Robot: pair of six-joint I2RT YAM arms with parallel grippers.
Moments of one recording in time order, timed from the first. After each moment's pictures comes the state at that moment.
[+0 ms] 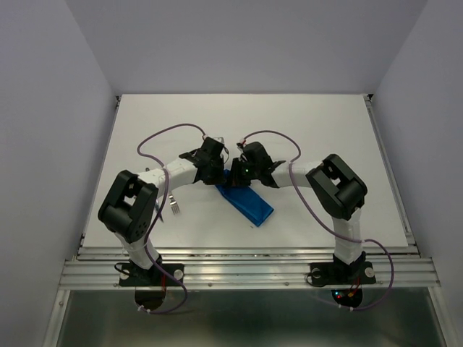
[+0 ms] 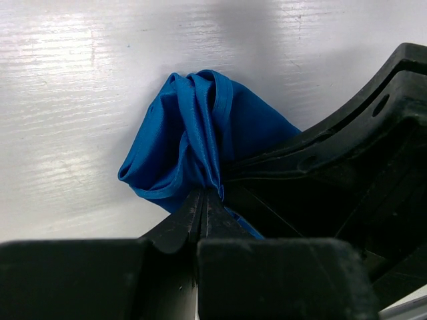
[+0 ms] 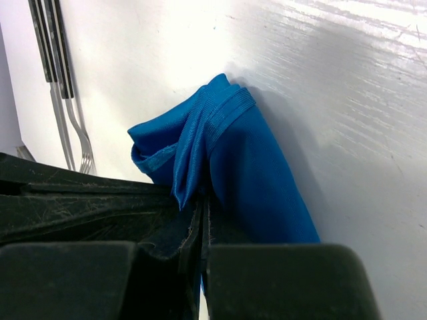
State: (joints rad) left arm -0.58 1.69 1.03 -0.35 0.00 -0.54; right arm 0.69 2.02 1.14 0.19 -0.34 0.74
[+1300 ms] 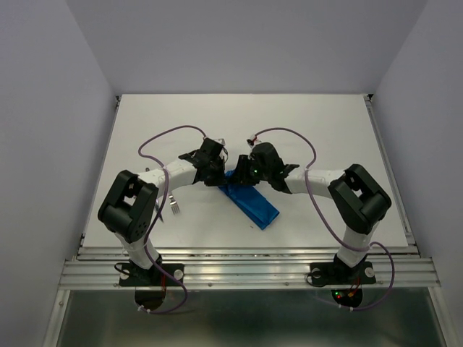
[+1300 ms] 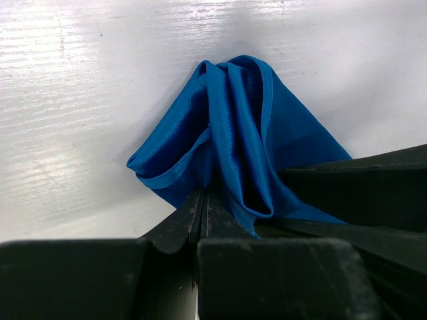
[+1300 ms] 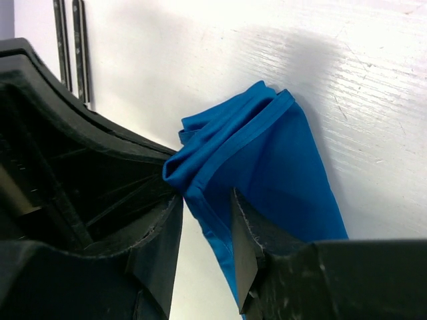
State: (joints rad) left arm -0.57 1.68 1.01 -0.32 0.06 -0.54; right arm 0.70 1.81 1.00 0.19 -0.25 0.70
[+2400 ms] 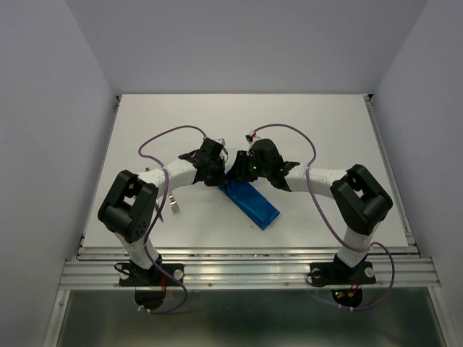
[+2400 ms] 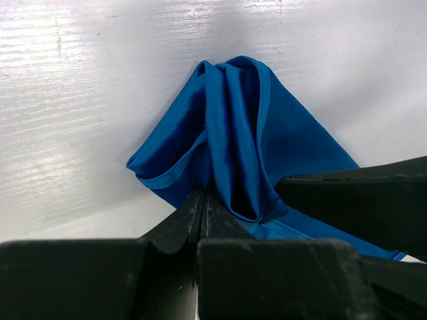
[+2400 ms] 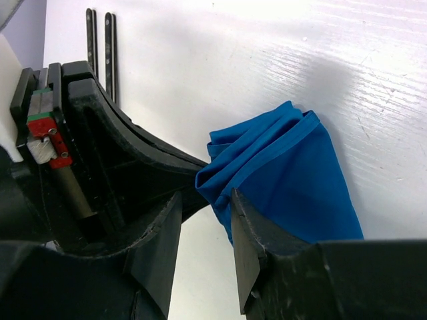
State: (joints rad) left arm -0.57 1.68 1.01 -0.32 0.07 -0.54; right arm 0.70 1.78 1.03 0.19 -0.26 0.71
